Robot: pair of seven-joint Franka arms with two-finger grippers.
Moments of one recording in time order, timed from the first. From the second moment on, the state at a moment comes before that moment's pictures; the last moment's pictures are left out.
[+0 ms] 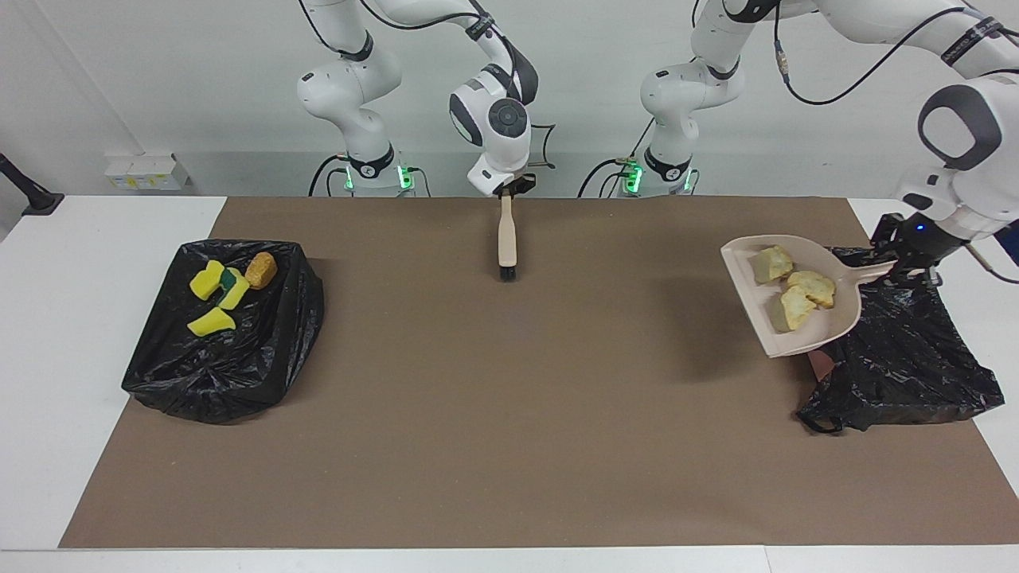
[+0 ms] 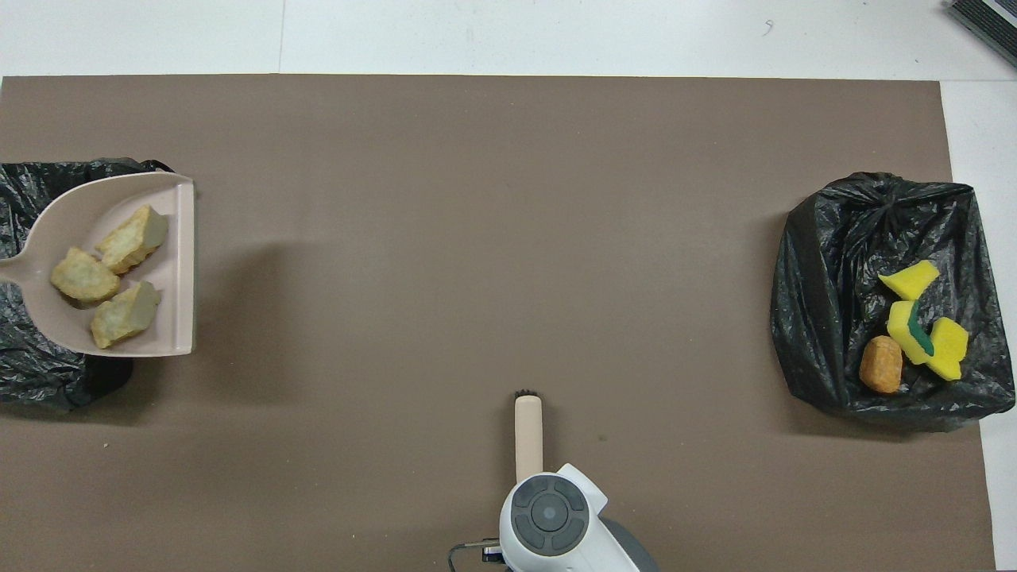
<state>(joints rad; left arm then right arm) 0.26 0.21 0.02 -1.56 0.05 1.68 1.82 0.66 -0.06 0.23 -2.42 0.37 2.08 0.66</state>
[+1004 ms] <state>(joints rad) 0.31 0.21 0.00 -1.57 0.79 1.93 1.64 0.35 -0.17 0.22 -2.23 0.20 2.05 0.65</state>
